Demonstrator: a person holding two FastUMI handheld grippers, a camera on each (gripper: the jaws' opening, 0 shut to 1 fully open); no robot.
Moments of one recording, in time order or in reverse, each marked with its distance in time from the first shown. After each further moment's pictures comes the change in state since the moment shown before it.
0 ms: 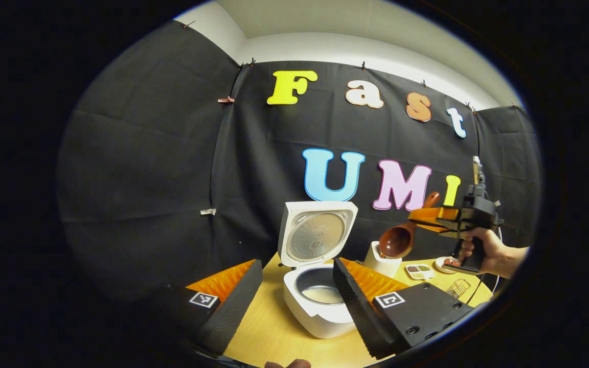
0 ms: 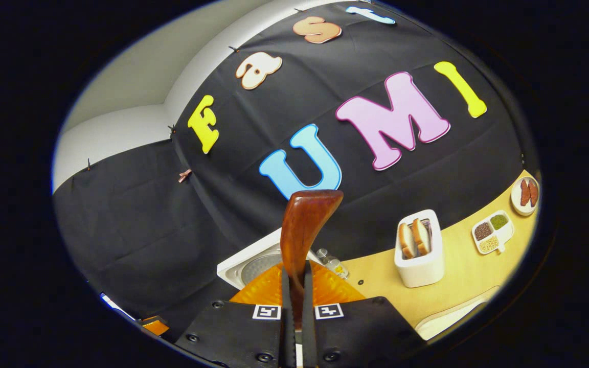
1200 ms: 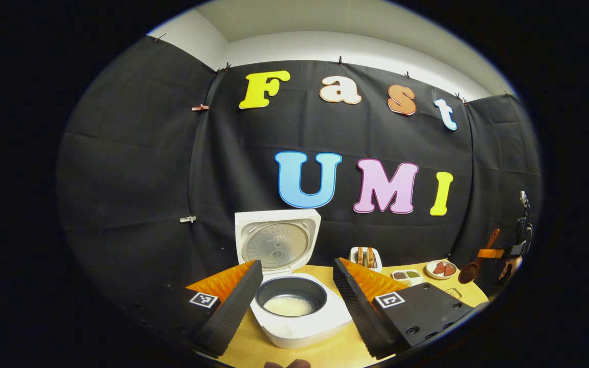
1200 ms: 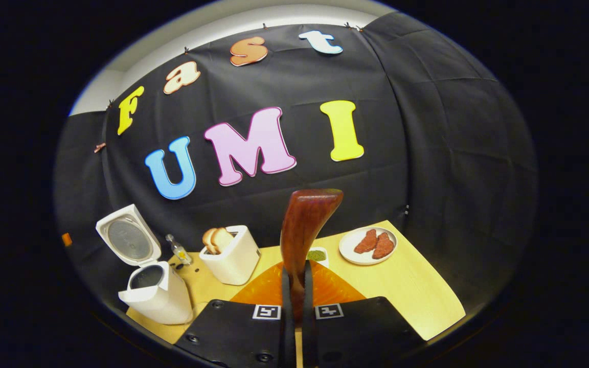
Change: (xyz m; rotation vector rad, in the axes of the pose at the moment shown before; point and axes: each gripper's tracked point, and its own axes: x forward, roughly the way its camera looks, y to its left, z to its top) left arm 0.036 -0.124 0.015 0.045 0.004 -0.015; right arm -0.221 -0.330 0.074 -0.291 -0.005 -0.550
